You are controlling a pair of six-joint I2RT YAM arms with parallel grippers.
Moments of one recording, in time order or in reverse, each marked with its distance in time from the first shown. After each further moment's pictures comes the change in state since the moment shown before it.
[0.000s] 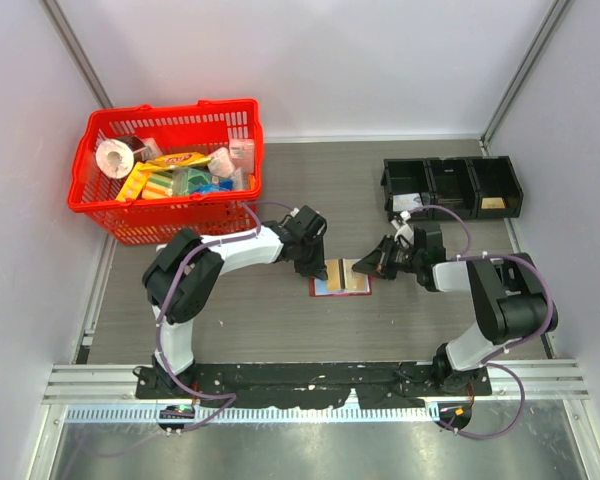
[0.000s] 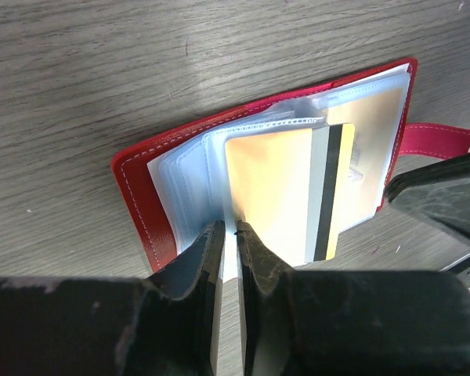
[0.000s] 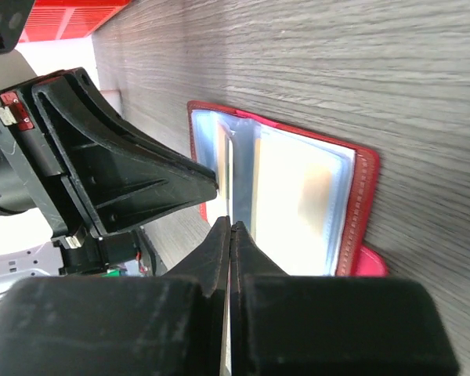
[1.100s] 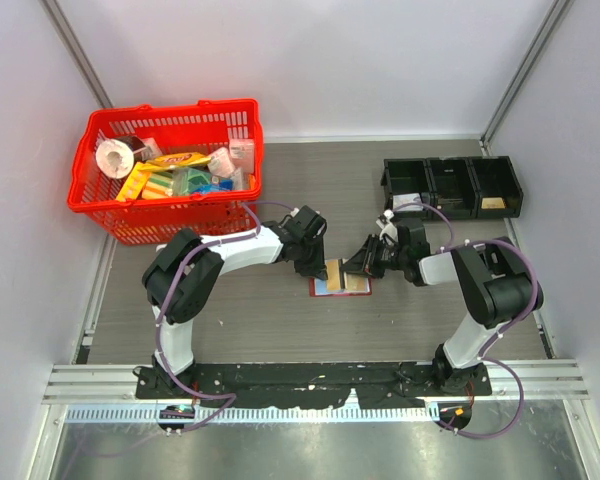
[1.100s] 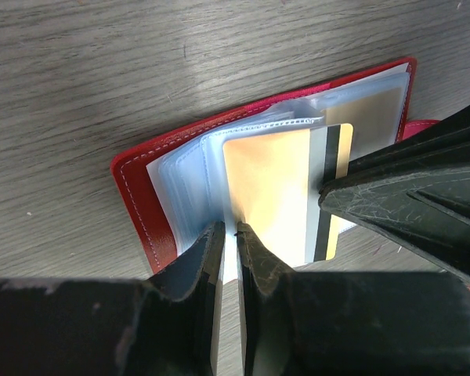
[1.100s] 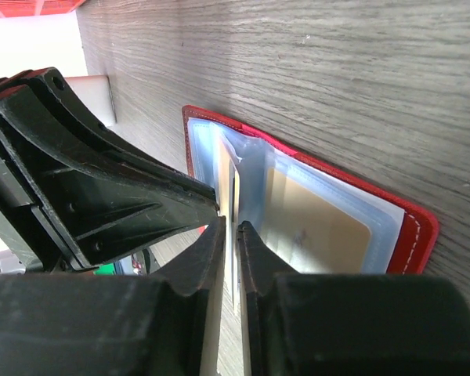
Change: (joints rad) left arm 0.000 -0.002 -0.005 0.010 0.002 0.010; right arm 0.090 0.097 0.073 0.003 0.044 -0.003
